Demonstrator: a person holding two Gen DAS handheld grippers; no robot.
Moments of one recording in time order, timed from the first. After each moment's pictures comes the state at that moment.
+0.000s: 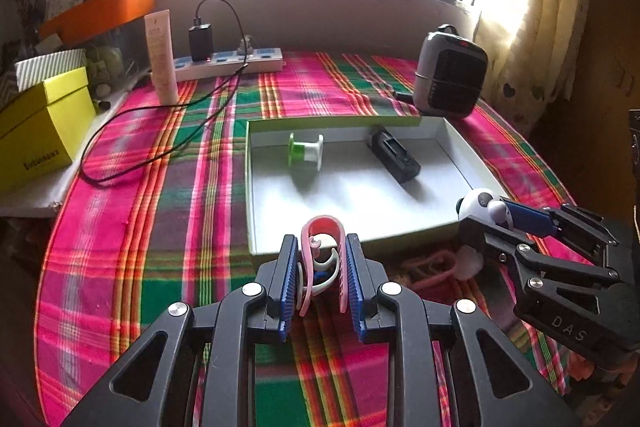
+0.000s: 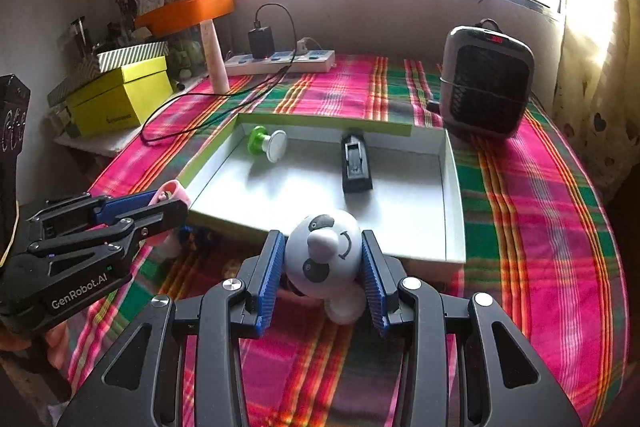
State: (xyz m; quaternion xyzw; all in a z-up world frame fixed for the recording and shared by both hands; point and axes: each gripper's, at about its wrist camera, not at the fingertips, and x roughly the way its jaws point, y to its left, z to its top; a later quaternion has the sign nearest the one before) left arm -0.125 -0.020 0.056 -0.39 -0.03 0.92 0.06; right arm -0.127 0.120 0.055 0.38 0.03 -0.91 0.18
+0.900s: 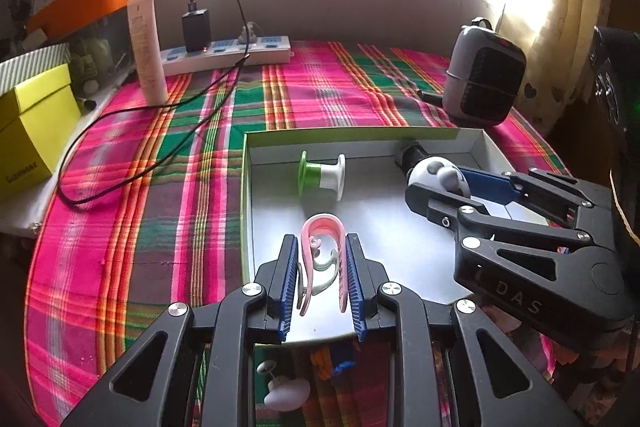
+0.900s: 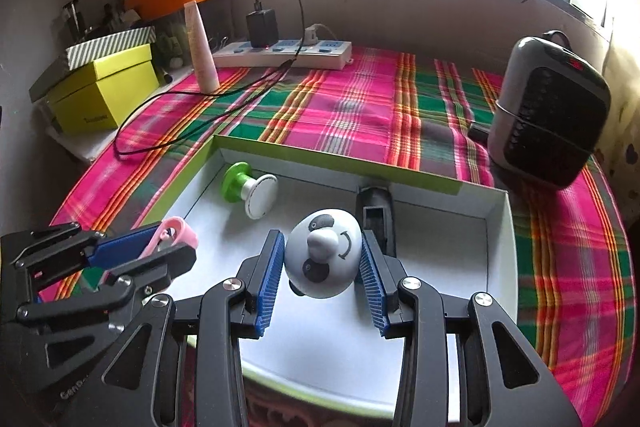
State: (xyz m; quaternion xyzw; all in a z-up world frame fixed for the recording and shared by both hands) left arm -0.185 -0.021 0.037 -0.41 -0.03 0.91 0.05; right arm -0.216 0.087 0.040 0.40 0.06 -0.89 0.20
